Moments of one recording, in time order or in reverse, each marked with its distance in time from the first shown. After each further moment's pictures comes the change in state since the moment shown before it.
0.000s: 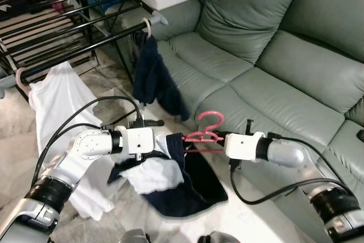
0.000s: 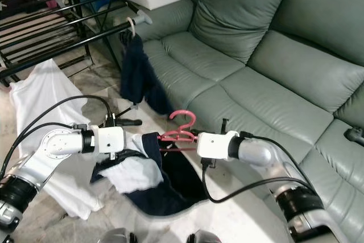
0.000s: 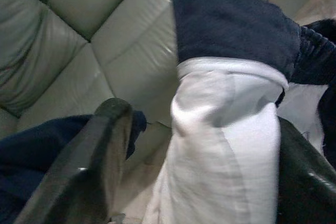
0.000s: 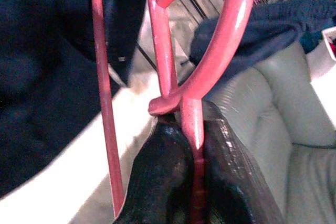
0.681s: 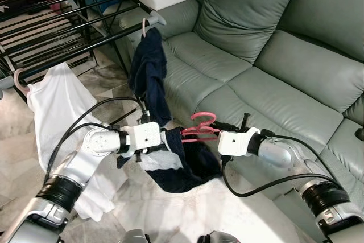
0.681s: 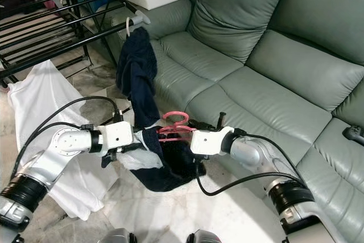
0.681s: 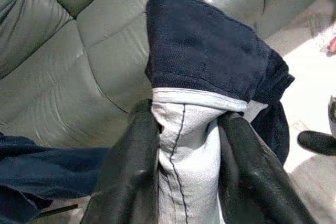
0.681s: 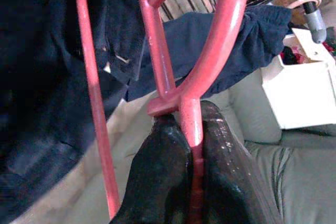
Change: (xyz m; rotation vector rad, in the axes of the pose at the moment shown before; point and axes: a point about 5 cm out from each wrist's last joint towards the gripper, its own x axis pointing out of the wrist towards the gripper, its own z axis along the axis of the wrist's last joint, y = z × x) left arm 0.016 -0.002 0.001 -0.156 0.041 -0.006; right arm 0.016 -0.001 0.003 -0.078 -0.011 -0.149
